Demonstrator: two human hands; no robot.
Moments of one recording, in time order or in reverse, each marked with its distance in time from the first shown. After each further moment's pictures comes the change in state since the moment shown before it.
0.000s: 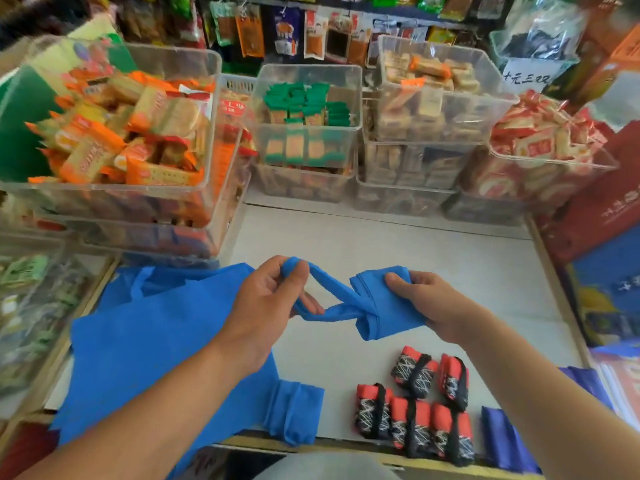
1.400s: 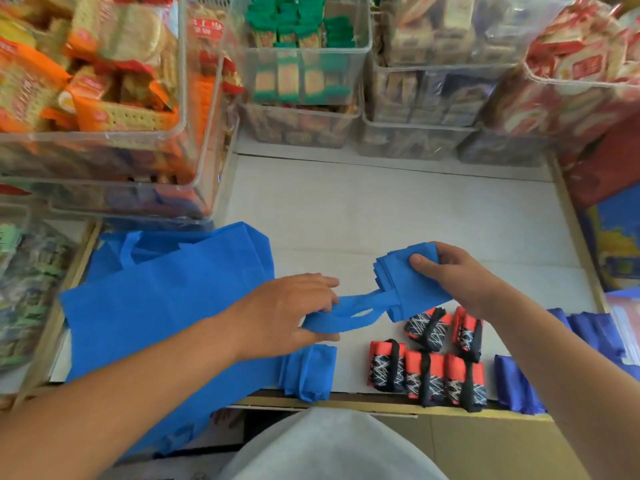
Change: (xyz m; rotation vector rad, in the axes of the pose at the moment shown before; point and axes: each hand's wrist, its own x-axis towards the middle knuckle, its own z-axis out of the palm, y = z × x) left_hand 0.028 -0.075 -0.055 1.032 -0.674 0.599; right_hand 0.012 0.050 -0.007 0.001 0.074 -0.005
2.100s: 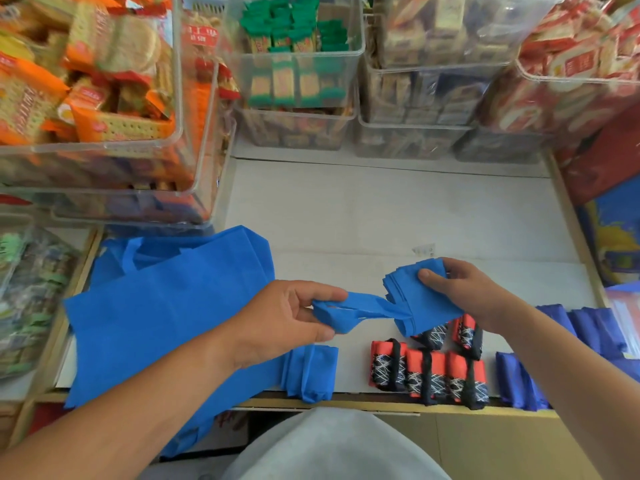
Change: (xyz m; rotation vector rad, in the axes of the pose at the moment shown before) left_hand 0.001 0.040 -0.014 -0.966 -0.052 -0.660; right_hand -0.010 0.023 -0.015 -0.039 0.037 0.106
